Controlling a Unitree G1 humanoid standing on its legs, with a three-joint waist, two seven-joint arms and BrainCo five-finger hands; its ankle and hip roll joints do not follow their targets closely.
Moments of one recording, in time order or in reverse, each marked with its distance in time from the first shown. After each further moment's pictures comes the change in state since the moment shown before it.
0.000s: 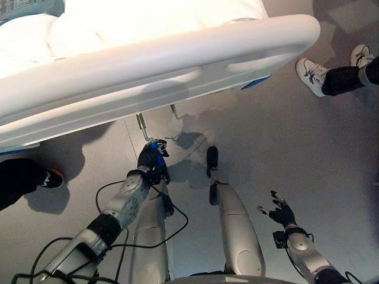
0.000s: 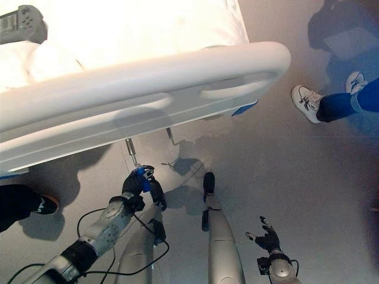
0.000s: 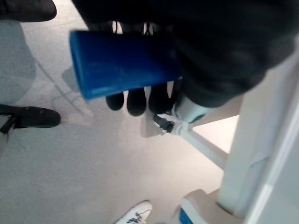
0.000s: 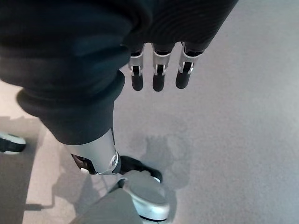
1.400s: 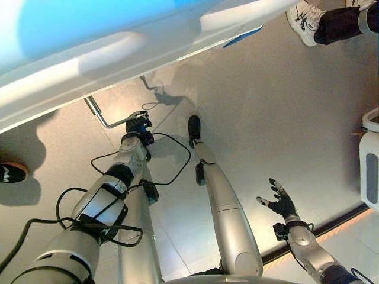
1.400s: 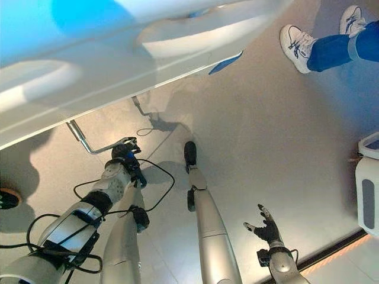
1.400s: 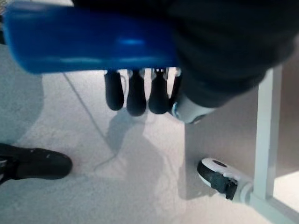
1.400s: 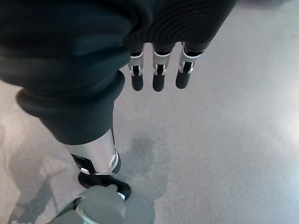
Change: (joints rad) left arm -0.464 -0.082 0.125 0.616 -0.018 0.002 0.063; right arm 0.006 -0.079 0.070 -0.158 0.005 -0.039 -0.065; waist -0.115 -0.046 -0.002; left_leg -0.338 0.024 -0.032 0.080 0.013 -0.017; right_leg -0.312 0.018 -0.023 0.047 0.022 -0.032
